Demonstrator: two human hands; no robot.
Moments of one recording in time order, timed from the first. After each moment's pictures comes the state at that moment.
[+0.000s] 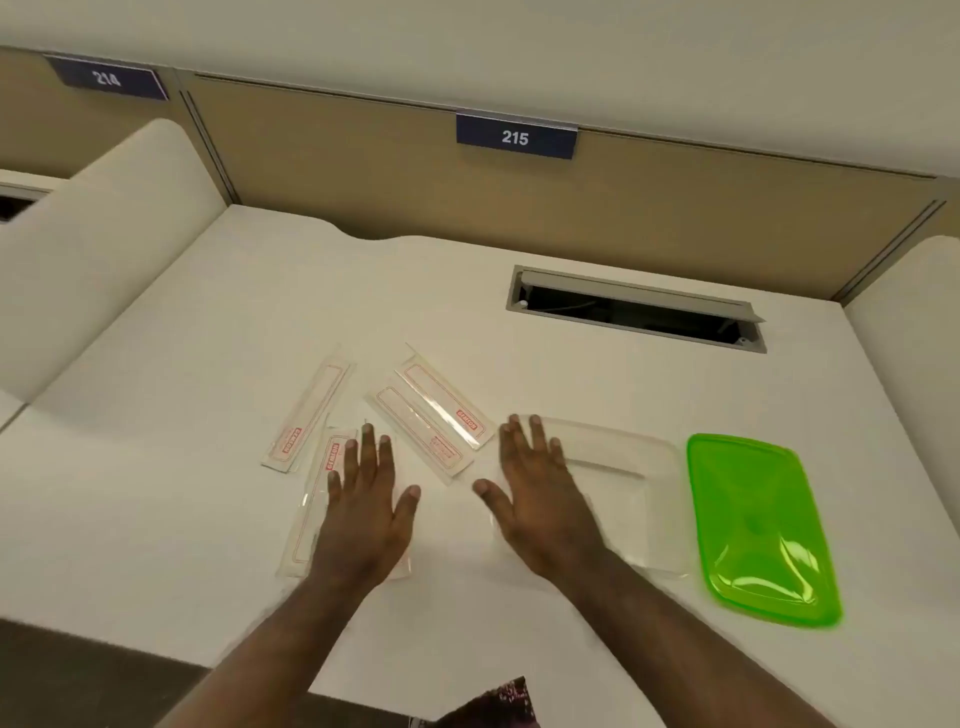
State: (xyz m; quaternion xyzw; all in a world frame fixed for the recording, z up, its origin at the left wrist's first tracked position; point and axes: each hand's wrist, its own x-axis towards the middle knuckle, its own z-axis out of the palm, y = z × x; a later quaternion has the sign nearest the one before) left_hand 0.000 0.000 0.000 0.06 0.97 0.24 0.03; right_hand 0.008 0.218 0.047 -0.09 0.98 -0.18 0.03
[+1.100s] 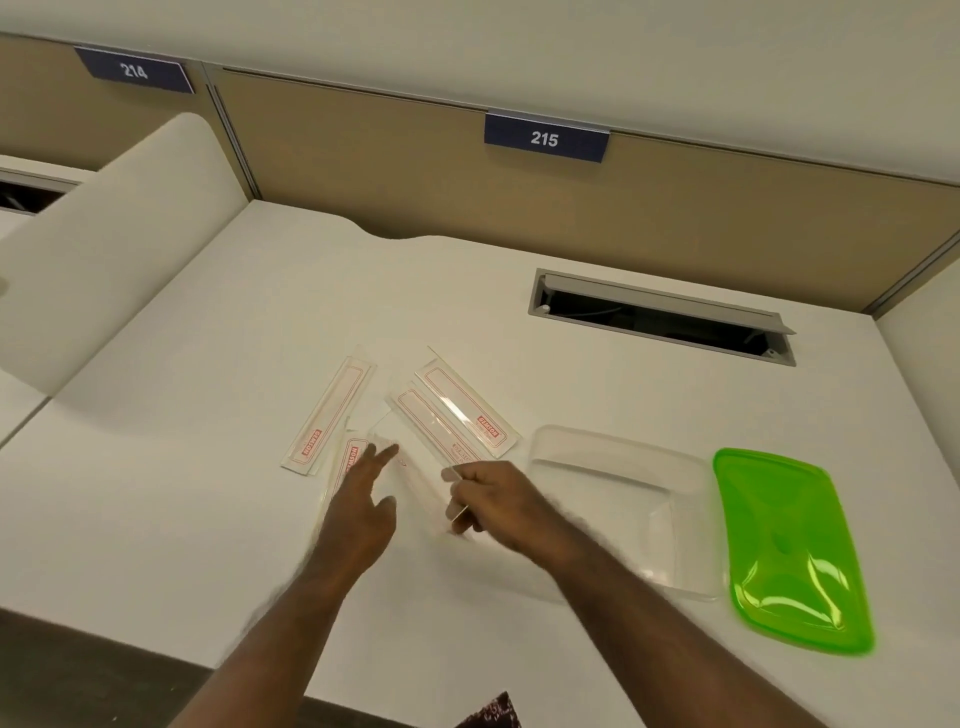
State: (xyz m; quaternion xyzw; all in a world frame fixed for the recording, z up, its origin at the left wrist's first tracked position) left_hand -0.015 -0.023 0.021 -0.10 0.87 0.48 0.09; right_hand -0.017 0.158 0.081 0.06 0.79 -0.55 0.27
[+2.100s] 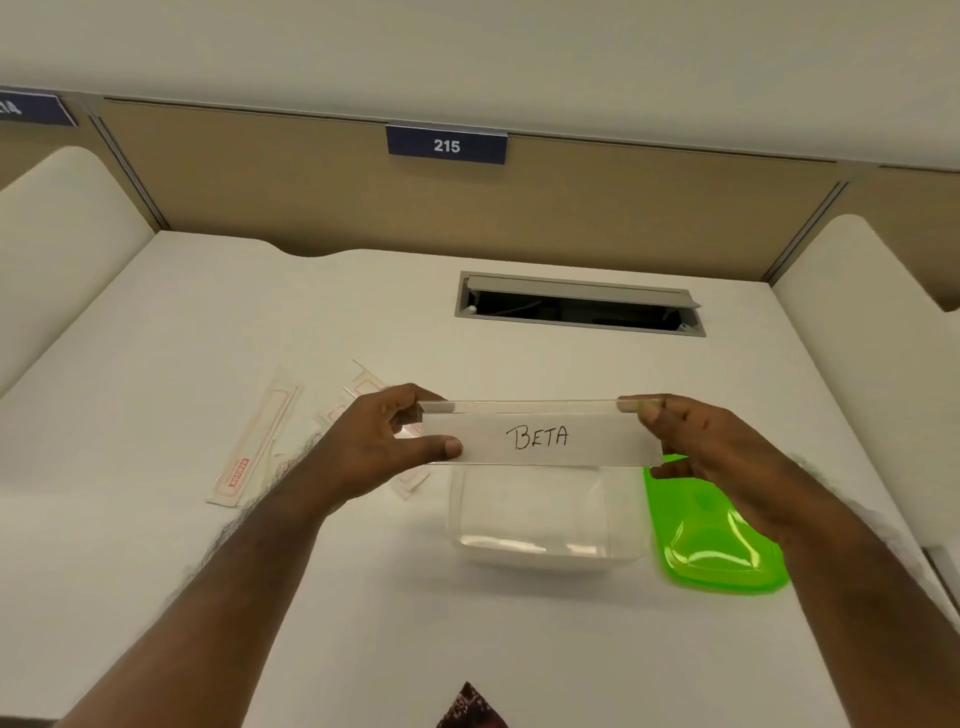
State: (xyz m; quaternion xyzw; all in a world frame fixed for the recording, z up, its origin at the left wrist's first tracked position) left_hand -0.061 0.060 0.128 0.16 0.80 0.55 0.17; right_hand 0.039 0.380 0.175 0.13 0.79 -0.60 0.09
